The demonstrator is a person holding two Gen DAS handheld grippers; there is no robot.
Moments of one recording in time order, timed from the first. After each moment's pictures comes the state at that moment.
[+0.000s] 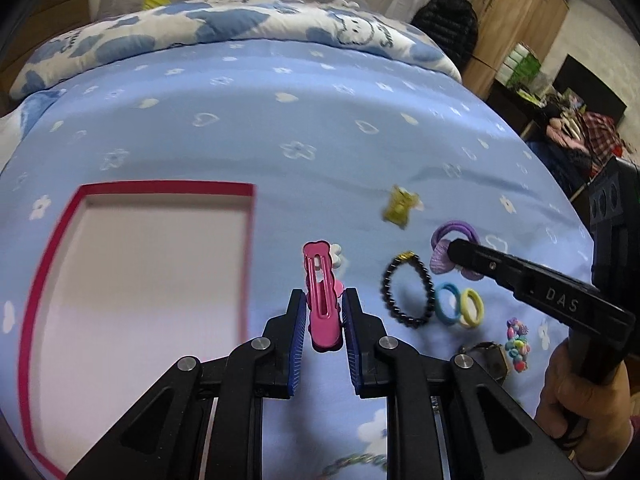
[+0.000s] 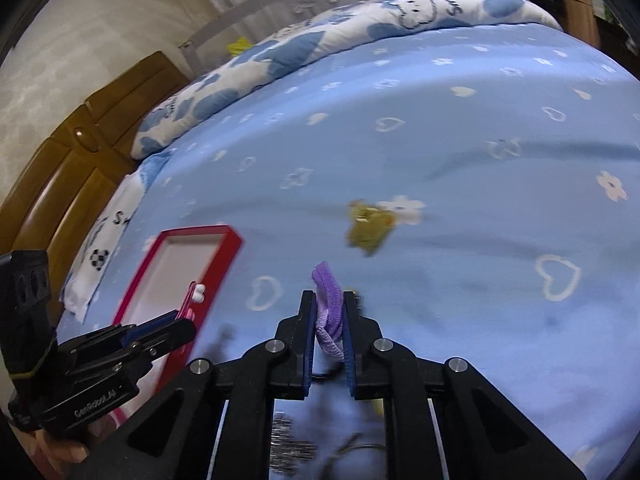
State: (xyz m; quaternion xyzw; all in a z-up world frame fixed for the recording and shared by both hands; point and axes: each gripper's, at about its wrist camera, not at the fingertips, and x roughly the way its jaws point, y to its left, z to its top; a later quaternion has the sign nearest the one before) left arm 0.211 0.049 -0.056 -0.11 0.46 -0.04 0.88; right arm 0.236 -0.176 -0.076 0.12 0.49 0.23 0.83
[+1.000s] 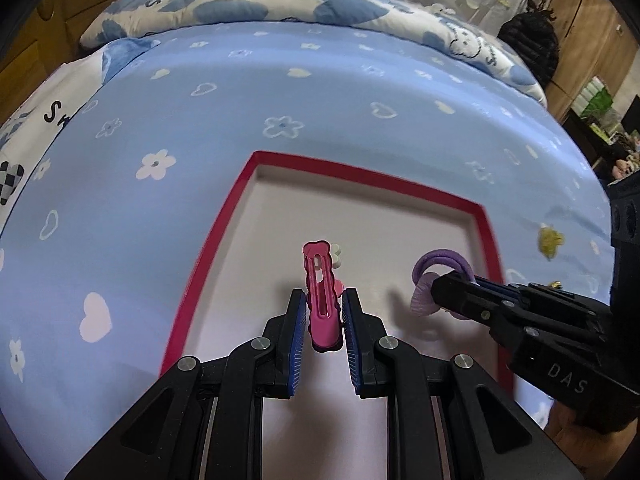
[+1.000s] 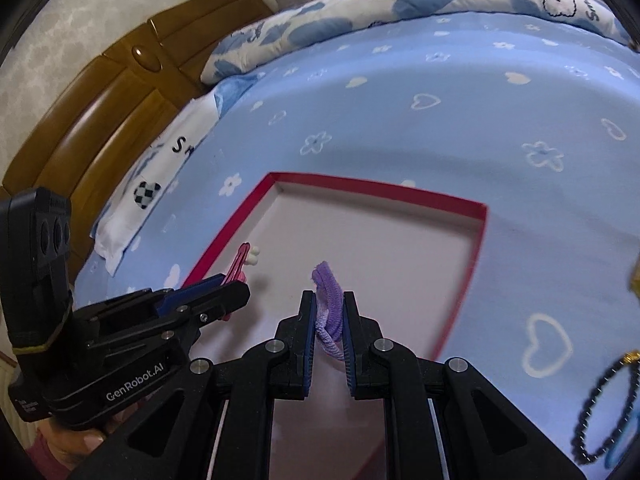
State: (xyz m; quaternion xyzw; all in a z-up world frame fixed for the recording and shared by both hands) left arm 0.215 0.170 -0.074 -0.14 0.49 0.07 0.86; right arm 0.242 0.027 -0.104 0.06 0.53 0.35 0.77
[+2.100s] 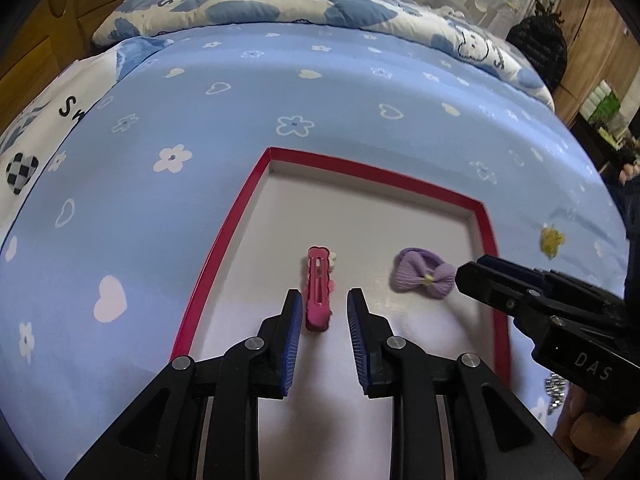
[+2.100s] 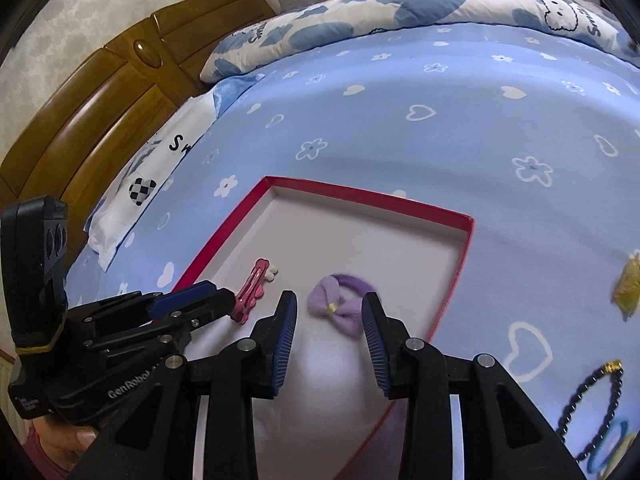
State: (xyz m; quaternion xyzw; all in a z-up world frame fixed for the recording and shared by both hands) left arm 0.198 0.166 -0.063 -0.15 0.48 0.08 0.86; right arm 0.240 0.022 -0.091 0.04 0.52 0.35 0.78
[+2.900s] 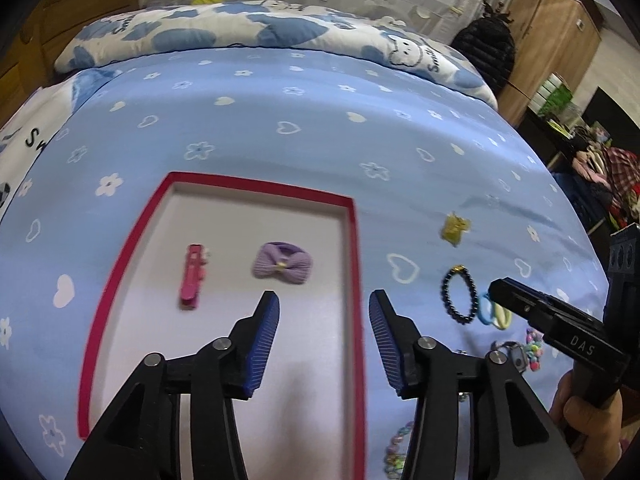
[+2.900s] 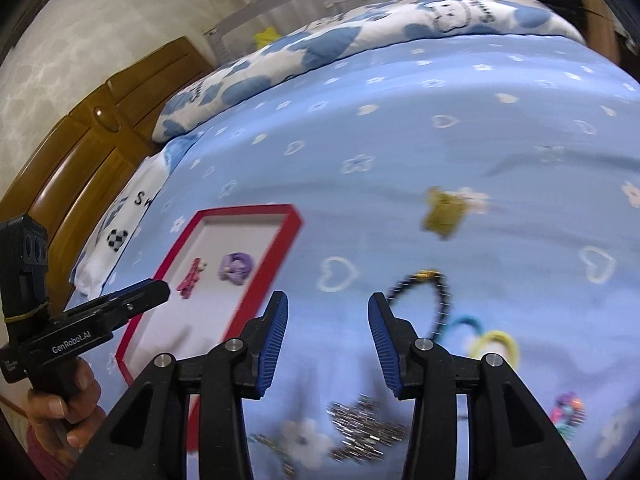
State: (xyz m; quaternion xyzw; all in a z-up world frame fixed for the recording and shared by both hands) left arm 0.168 0.098 -0.021 -0.14 0.45 0.00 0.88; right arm 0.208 -0.136 -0.062 0.10 0.49 0.24 0.83
